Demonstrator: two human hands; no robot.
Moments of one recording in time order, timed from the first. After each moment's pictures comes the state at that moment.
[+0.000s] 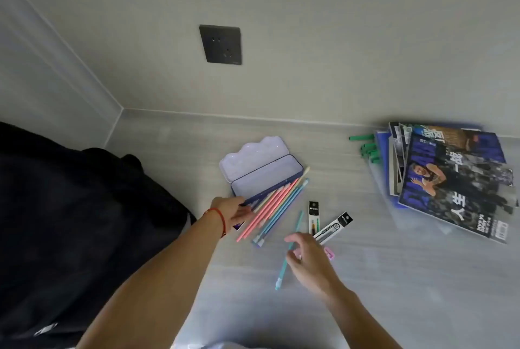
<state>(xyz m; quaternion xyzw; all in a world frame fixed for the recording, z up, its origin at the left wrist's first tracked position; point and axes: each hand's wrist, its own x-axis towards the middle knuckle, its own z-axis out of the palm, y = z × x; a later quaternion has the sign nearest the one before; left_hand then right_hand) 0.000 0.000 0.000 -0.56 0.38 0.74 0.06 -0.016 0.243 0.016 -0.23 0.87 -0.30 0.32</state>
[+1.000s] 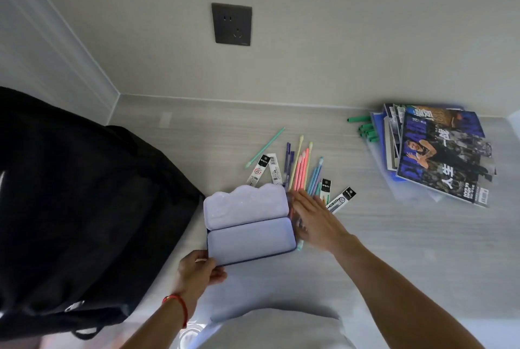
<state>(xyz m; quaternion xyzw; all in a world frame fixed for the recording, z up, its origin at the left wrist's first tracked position) 0.210 0.020 -0.010 -0.55 0.51 0.67 0.02 -0.036 0.233 -0.027 -0.47 0.86 -0.02 0.17</state>
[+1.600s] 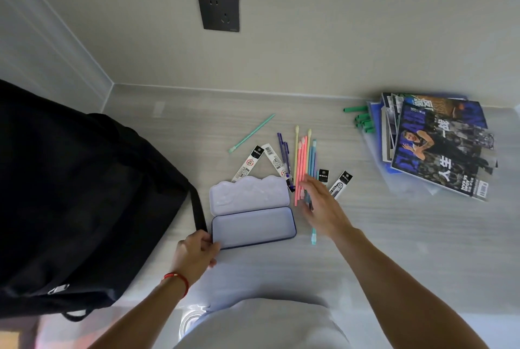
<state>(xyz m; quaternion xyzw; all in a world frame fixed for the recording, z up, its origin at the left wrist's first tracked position) 0.195 0.030 -0.016 -0.43 0.76 0.47 0.10 -0.056 0.262 -0.027 -0.37 0.89 -0.22 0.12</state>
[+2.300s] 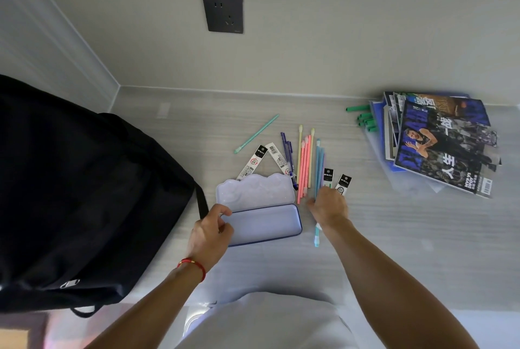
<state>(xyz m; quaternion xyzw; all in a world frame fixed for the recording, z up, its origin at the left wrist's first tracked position) 0.162 0.038 0.013 -0.35 0.83 0.43 0.01 -0.049 0.236 -0.015 -0.08 0.97 -0.09 0.22</state>
